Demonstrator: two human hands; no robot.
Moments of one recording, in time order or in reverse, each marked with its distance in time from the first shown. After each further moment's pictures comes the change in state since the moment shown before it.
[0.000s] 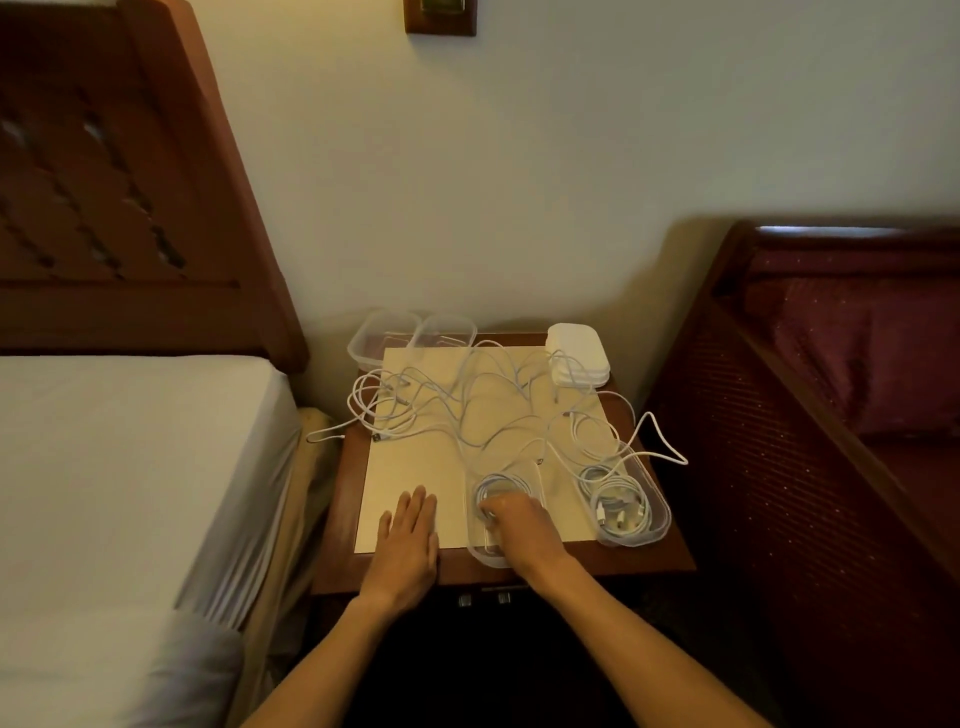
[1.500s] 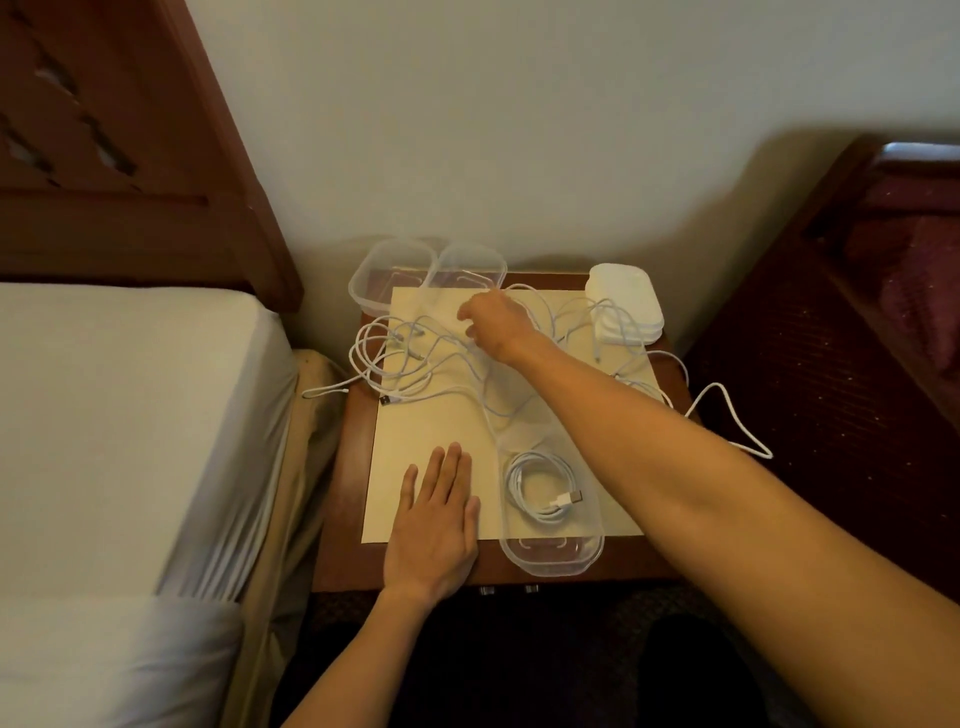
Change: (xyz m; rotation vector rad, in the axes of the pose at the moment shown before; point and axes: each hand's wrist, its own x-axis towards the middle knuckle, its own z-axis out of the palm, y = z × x) left_hand 0.025 0.001 0.017 0.154 0.154 0.060; right_hand 0.247 0.002 -0.054 -0.195 0.049 -0.066
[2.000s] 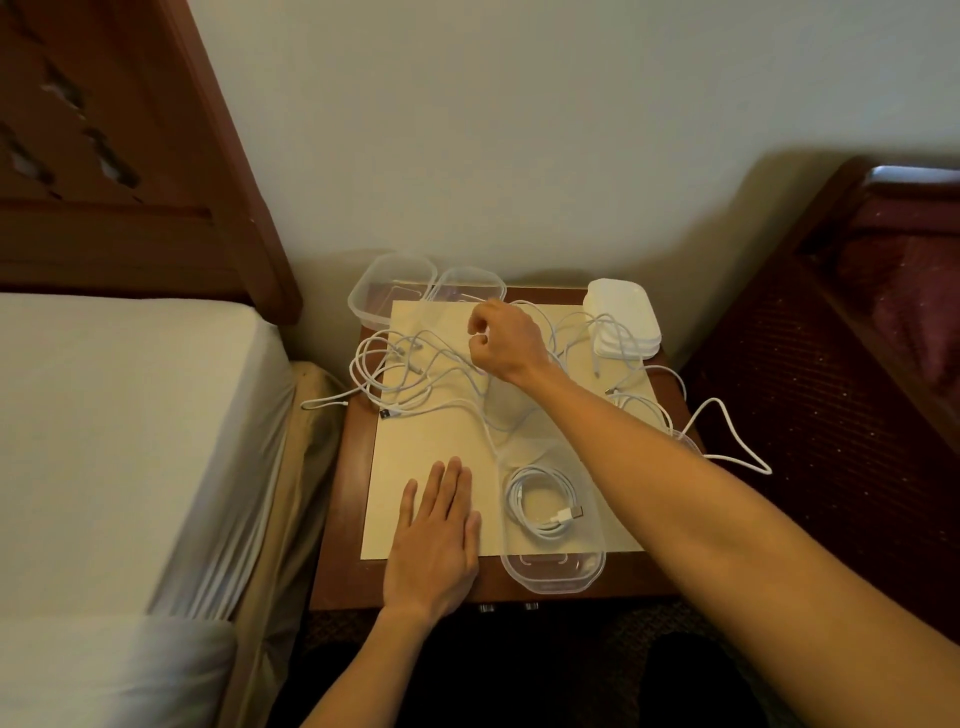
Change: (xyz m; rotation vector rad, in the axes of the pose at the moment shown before) left_hand 0.001 -0.001 0.003 -0.015 0.009 -0.010; right_hand -0.022 0.002 0.002 0.324 0.242 0.050
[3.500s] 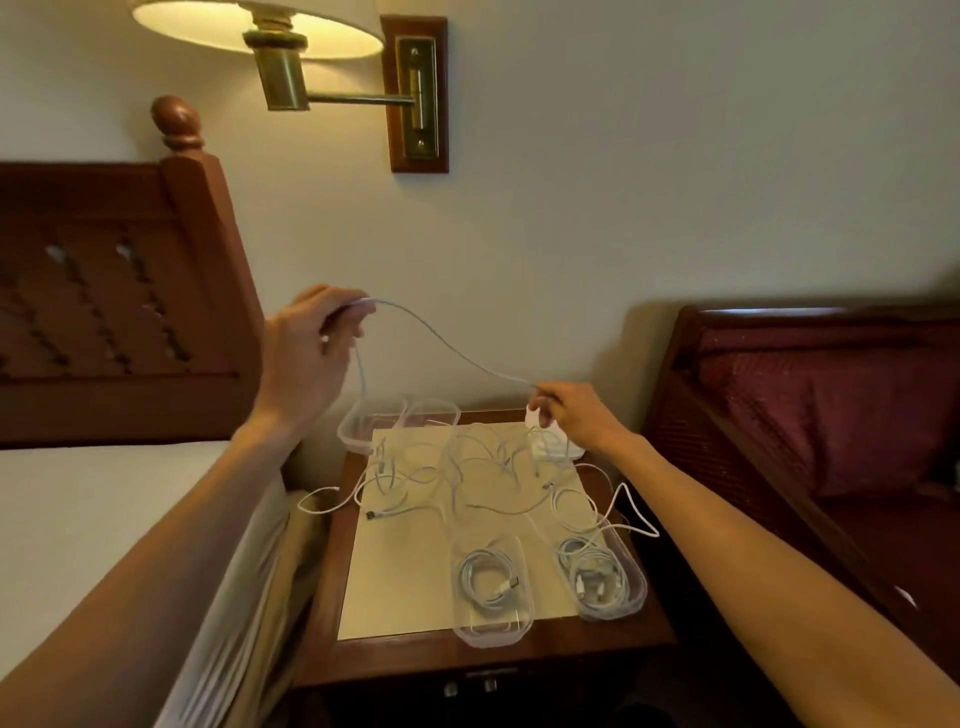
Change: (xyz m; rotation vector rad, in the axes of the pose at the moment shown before) left_hand 0.053 0.059 -0.353 -0.448 0.892 0.419; right_hand -0.103 0.018 -0.221 0.236 0.014 0.018
